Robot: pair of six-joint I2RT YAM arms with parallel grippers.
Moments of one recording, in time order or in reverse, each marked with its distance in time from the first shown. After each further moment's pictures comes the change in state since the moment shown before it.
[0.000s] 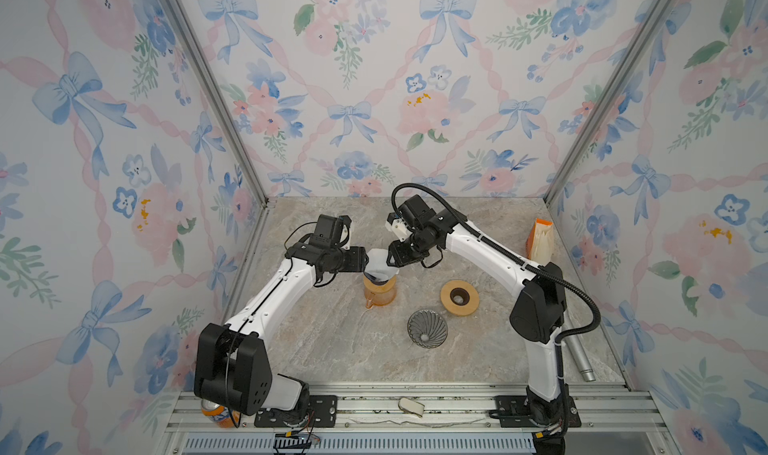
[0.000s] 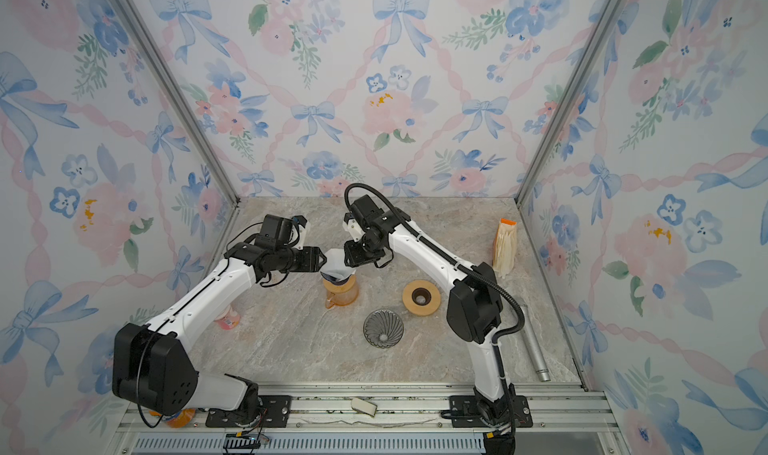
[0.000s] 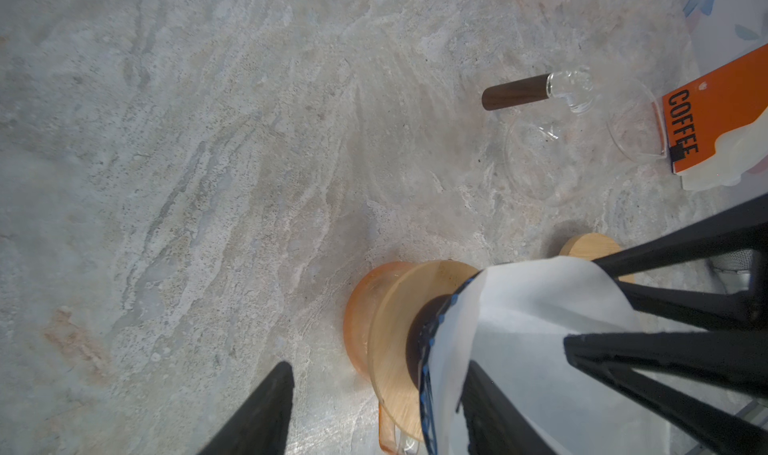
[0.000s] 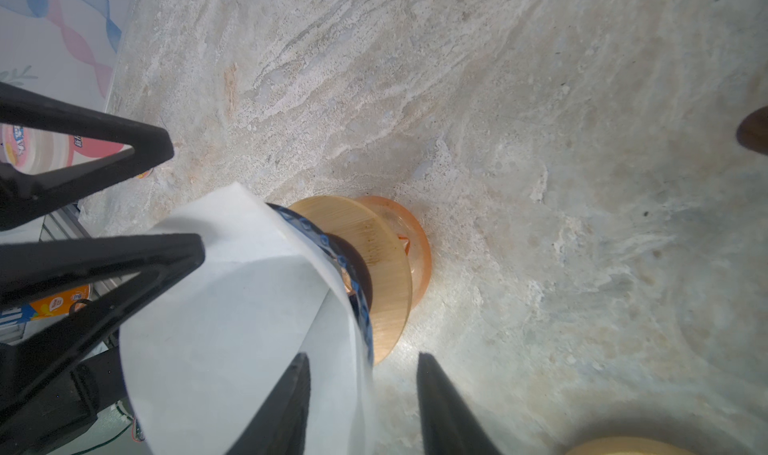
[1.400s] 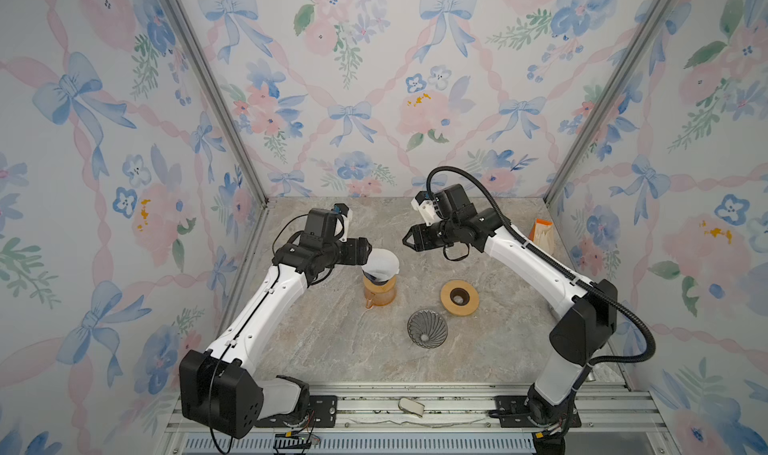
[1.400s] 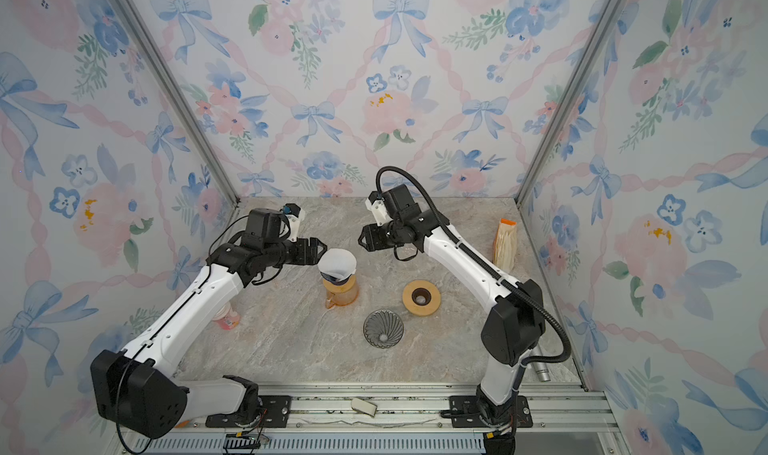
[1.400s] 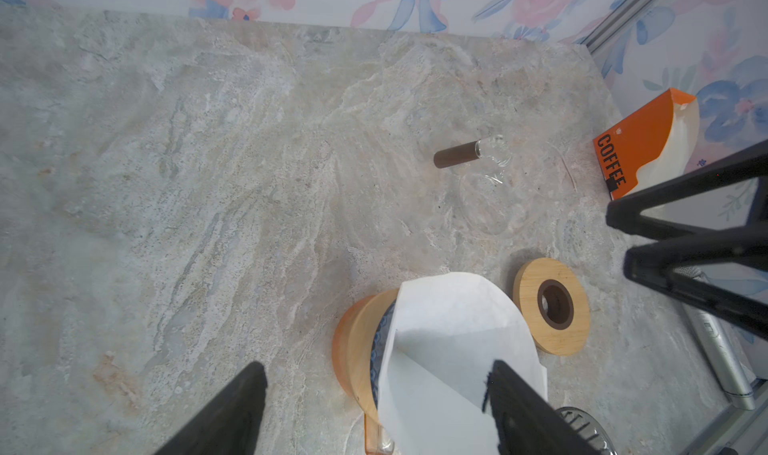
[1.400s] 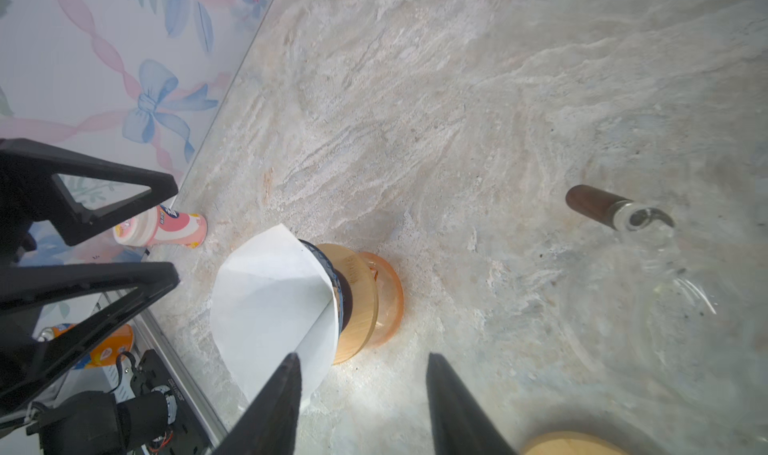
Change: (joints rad) left arm -0.017 -0.130 0.055 0.003 -0.004 0.039; right arm -0.130 -0.325 -0.300 0.288 -0.019 0.037
